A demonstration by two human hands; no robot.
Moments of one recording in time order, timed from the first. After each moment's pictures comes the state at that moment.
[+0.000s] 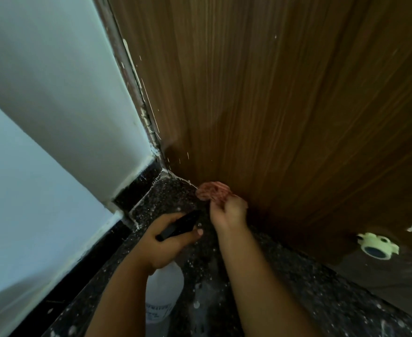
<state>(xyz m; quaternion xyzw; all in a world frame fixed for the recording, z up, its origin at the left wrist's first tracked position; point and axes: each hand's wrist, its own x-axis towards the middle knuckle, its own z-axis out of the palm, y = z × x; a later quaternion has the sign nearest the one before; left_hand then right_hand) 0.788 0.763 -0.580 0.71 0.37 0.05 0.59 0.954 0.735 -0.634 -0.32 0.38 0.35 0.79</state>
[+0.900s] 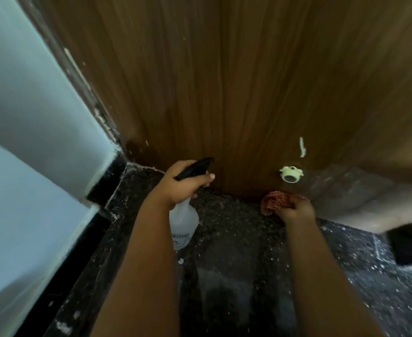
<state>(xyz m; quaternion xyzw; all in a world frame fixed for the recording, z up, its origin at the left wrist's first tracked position) 0.859 0.715 -0.532 0.78 0.23 -0.02 0.58 1.005 0.473 -0.663 -0.49 0.34 0.21 0.77</state>
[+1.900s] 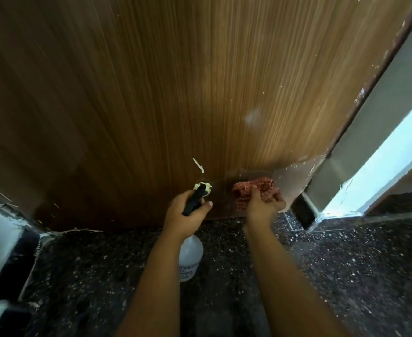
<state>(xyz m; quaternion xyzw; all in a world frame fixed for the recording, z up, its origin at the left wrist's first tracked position) 0.911 0.564 -0.531 0.81 0.14 -0.01 0.56 0.968 0.405 -0.572 -0.56 0.37 -0.09 0.74</state>
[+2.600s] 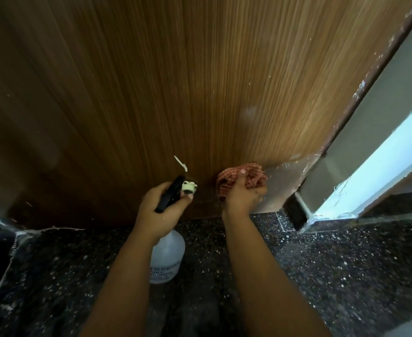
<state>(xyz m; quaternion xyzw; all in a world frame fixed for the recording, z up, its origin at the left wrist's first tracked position) 0.917 0.561 -0.517 0.80 0.14 0.02 0.58 1.002 0.419 -0.563 -0.59 0.36 -0.12 0.71</state>
